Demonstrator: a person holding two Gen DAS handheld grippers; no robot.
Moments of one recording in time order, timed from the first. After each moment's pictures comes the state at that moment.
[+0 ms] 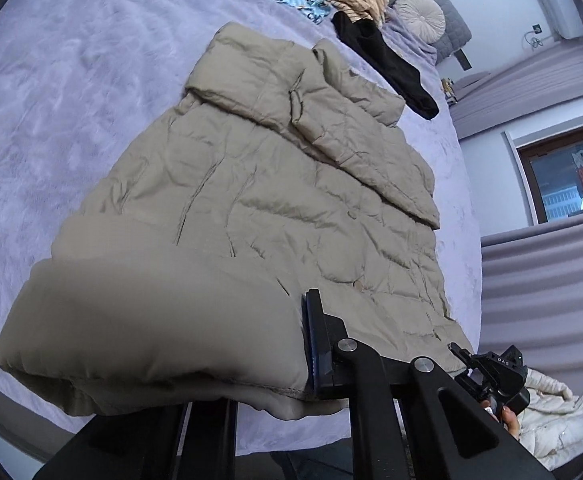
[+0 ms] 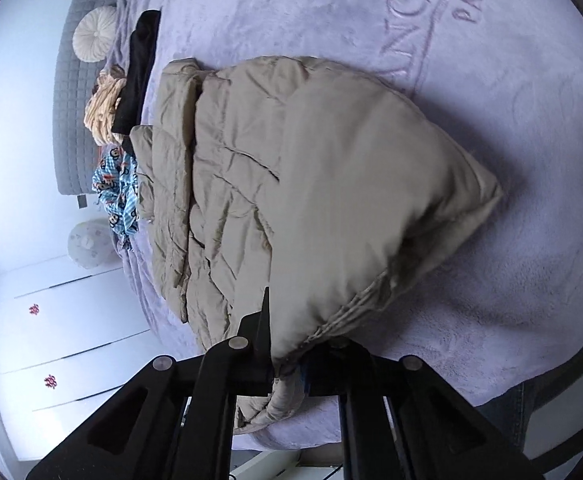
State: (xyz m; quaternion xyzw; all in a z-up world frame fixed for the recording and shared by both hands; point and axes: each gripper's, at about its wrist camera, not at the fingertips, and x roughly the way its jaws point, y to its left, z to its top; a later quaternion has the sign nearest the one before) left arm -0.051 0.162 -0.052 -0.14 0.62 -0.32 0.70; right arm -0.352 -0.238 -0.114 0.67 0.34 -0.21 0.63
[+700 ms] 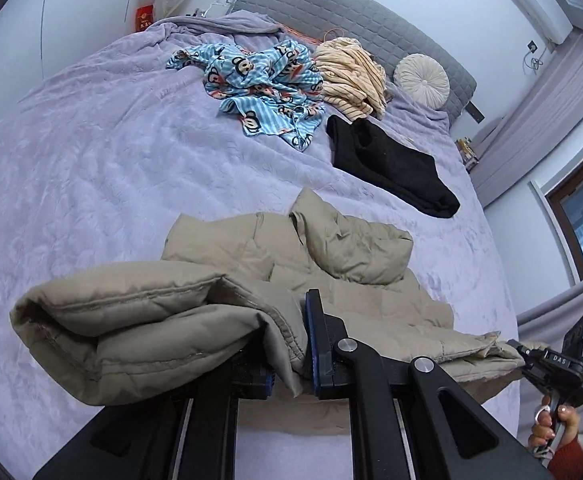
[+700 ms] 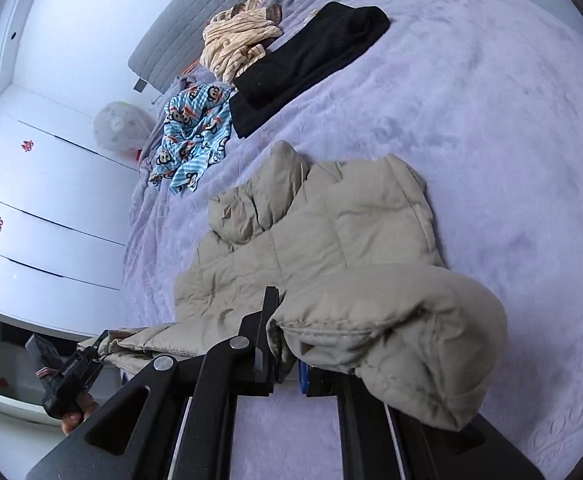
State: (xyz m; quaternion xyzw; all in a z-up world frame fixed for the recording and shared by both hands) left arm 0.113 0.043 0.024 -0.09 0.50 -0.25 0.82; right arm -0.090 -0.362 0.010 0.40 0.42 -0.11 0.80
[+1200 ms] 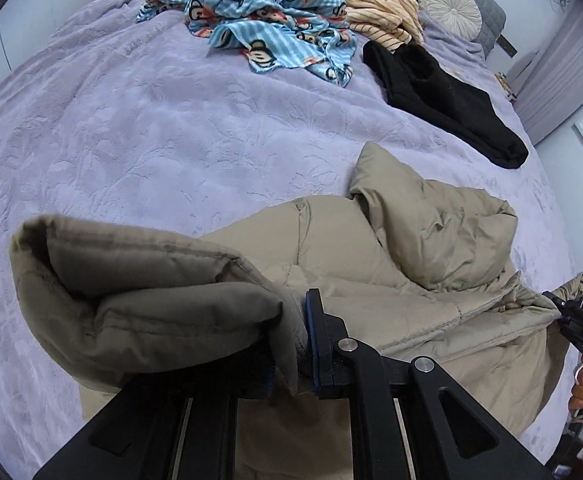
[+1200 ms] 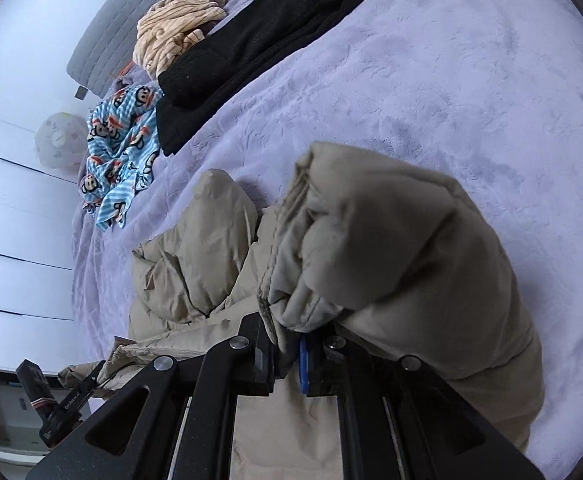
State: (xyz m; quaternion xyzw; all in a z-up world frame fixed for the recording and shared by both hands) left arm 0.227 -0.029 -0.109 0.00 0.58 -0.24 0.78; right arm 0.026 -0.412 -0.100 0.43 0.46 -0.17 0.76
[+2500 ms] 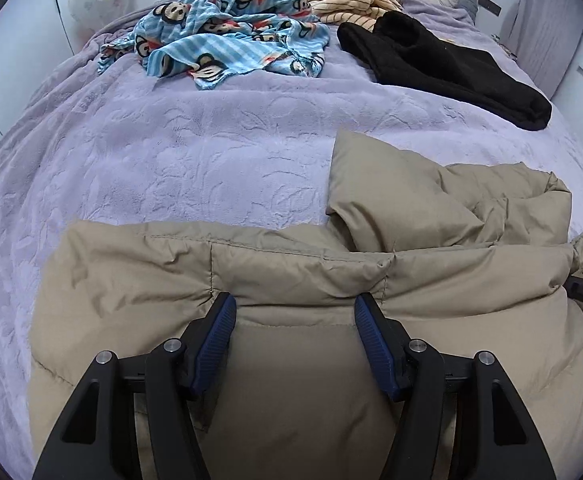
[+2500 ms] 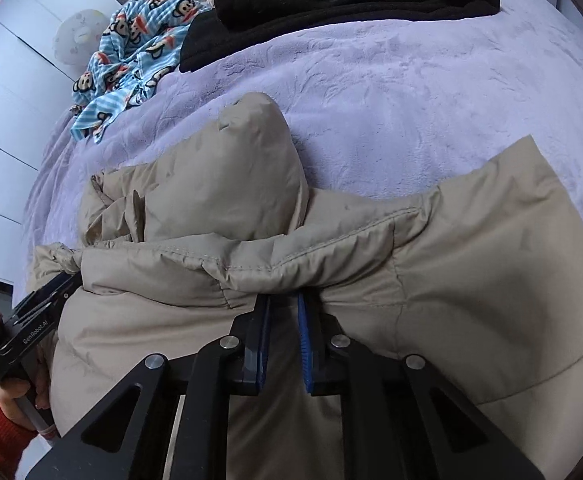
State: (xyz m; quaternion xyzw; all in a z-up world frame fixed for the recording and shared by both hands) left arm 0.238 -0.107 -0.151 0.11 0.51 -0.23 0.82; right arm 0.110 -0.376 -0.147 0.26 0.54 -0.11 0.79
